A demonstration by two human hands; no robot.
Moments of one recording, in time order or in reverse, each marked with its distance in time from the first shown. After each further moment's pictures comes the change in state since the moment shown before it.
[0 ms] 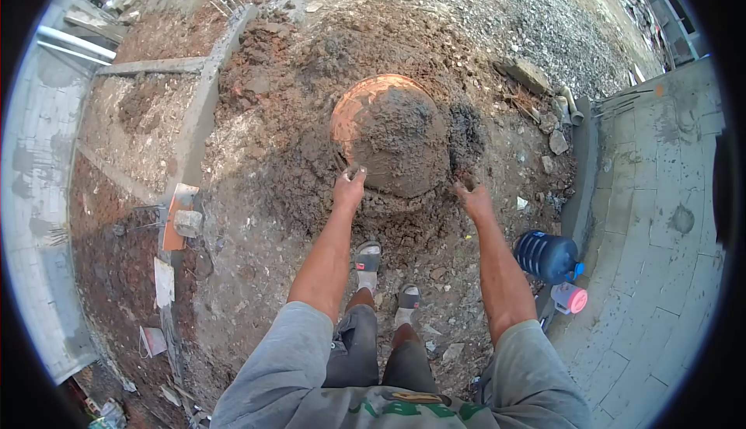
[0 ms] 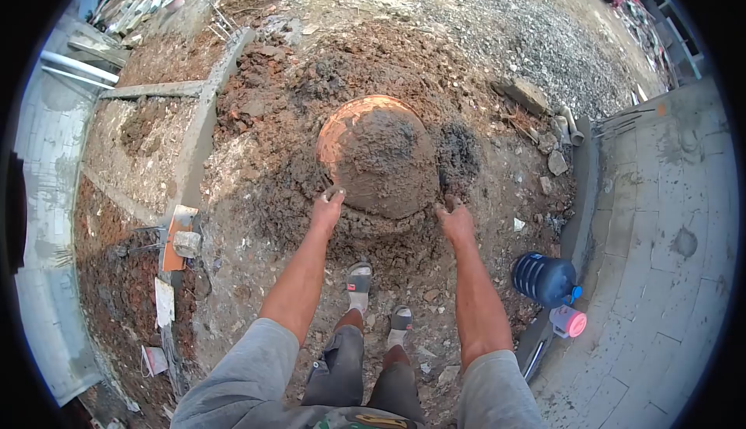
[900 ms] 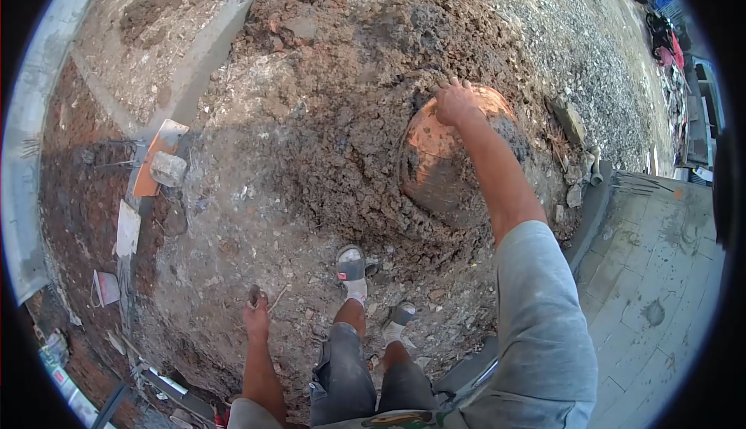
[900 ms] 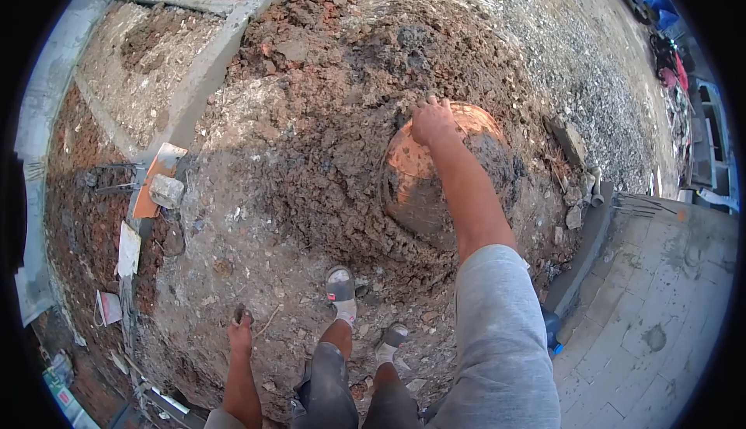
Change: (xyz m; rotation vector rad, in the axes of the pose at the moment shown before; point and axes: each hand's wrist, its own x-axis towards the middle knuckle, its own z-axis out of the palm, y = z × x) left_hand -0.122 -0.301 -0.287 -0.103 0.462 -0.332; right_hand 0.198 -0.280 0.231 -1.240 -0.173 -0.796
